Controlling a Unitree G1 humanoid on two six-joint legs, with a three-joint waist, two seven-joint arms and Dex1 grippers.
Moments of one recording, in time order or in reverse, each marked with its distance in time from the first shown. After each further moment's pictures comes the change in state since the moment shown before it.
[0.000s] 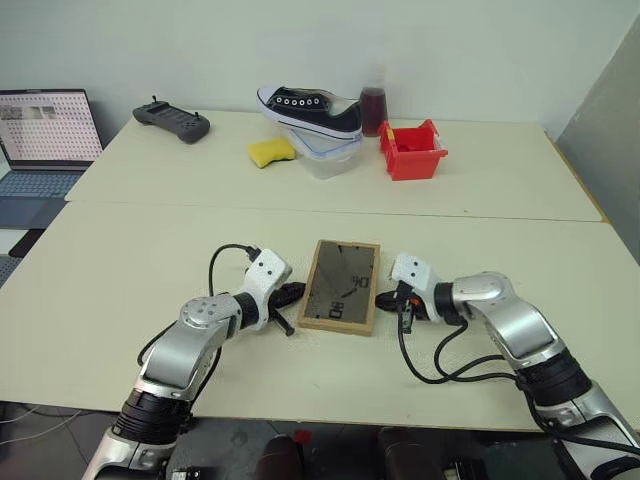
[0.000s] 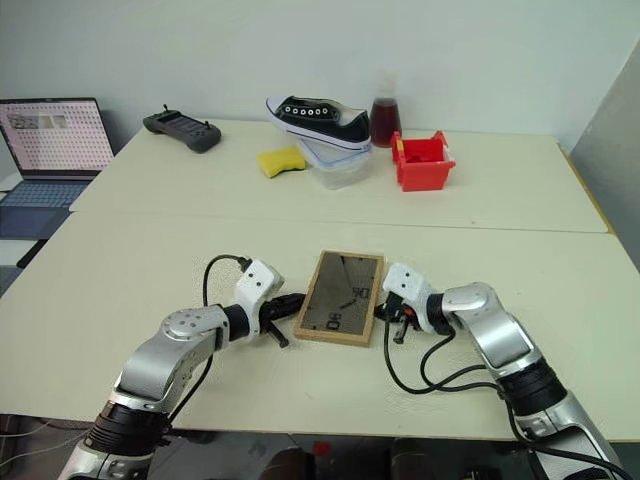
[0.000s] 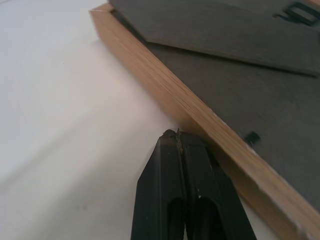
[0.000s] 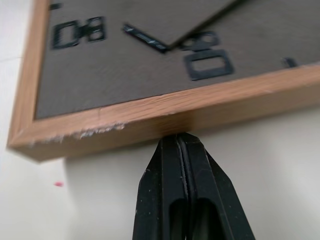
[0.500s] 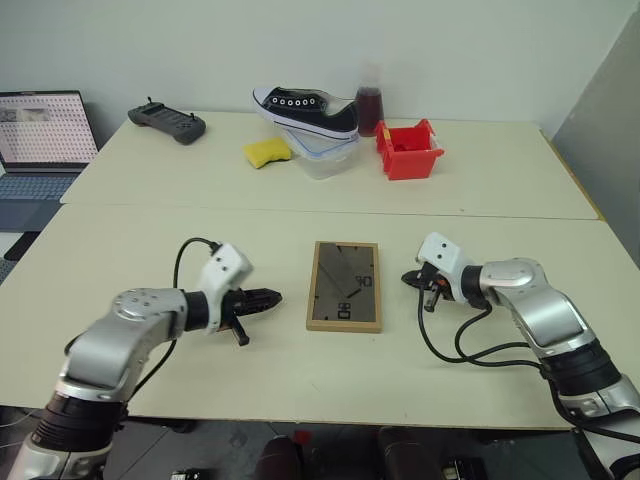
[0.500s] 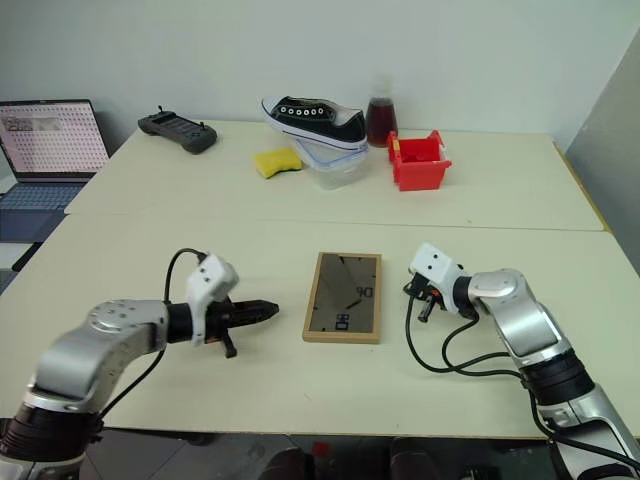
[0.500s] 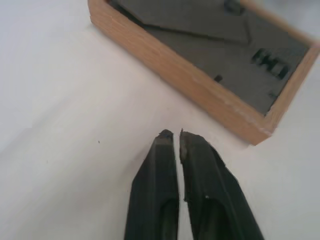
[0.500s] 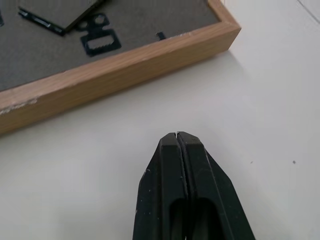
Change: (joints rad) left arm -0.003 0.201 0.257 -0.034 -0.317 0.268 -0.221; right arm -0.036 -0.066 -0.031 0.062 -0.029 -0.058 -0.044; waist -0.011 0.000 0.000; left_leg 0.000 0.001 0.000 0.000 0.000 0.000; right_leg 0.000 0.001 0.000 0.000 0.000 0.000
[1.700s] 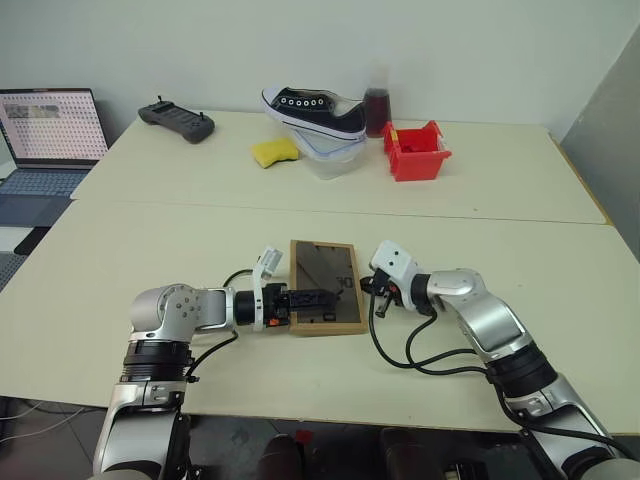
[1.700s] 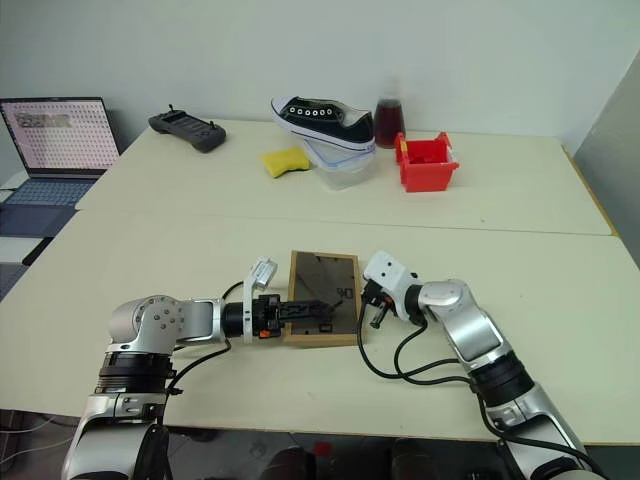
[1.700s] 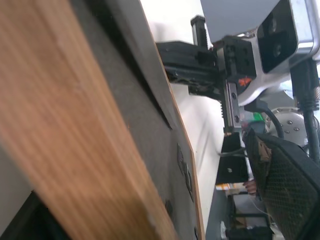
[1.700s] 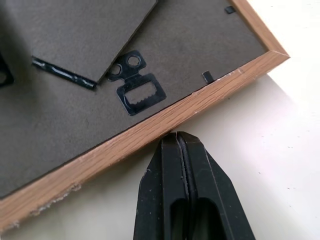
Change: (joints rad) left arm -0.256 -0.307 -0.007 0.430 -0.257 0.510 0.094; right arm -0.019 0.218 0.075 0.018 -0.028 0.028 -0.105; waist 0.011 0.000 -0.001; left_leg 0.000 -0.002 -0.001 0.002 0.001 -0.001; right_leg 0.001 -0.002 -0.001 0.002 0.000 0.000
